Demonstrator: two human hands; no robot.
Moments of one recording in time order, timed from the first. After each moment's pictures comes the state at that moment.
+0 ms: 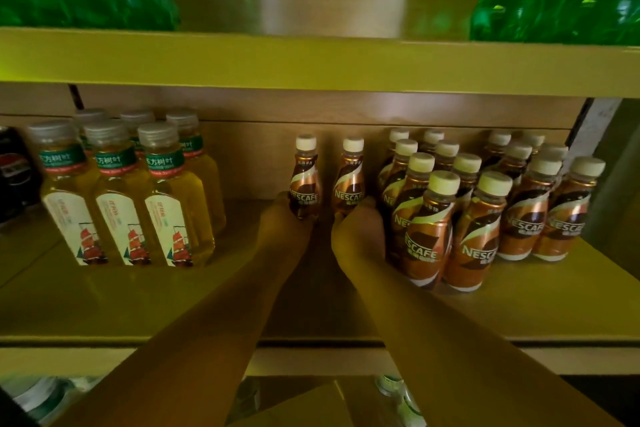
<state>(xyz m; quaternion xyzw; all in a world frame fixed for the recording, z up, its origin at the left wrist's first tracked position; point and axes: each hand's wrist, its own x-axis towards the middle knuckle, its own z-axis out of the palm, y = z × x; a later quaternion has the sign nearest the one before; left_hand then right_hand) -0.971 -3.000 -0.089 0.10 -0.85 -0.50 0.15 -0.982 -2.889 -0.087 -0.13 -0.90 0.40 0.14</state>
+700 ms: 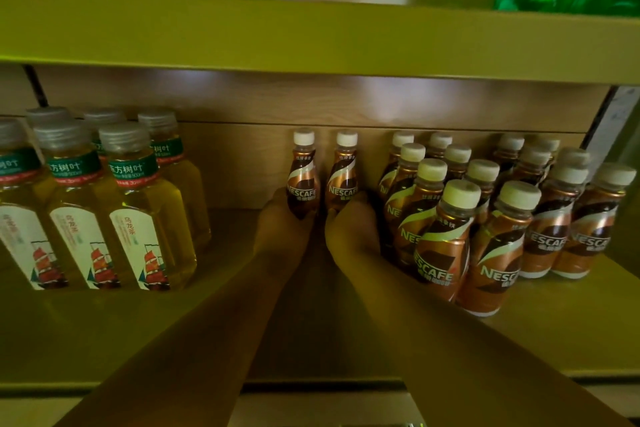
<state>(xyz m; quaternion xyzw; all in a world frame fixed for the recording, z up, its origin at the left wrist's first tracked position) -1.024 -3.001 -0.107 0.05 -0.83 -0.51 0.20 -1.043 -2.897 -0.098 -0.13 -0.90 0.39 0.15</state>
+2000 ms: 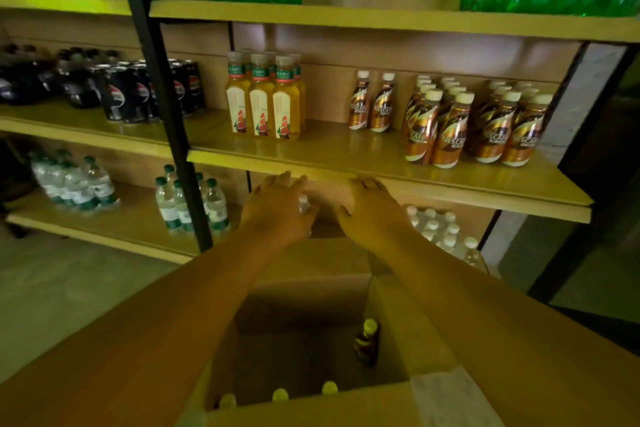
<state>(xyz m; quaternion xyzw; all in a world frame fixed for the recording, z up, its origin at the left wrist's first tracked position) -0.635 -3.014 -0.111 0.08 -0.98 -0.07 0.14 -0.677 -2.834 -0.097 0.24 -0.95 0.17 0.08</state>
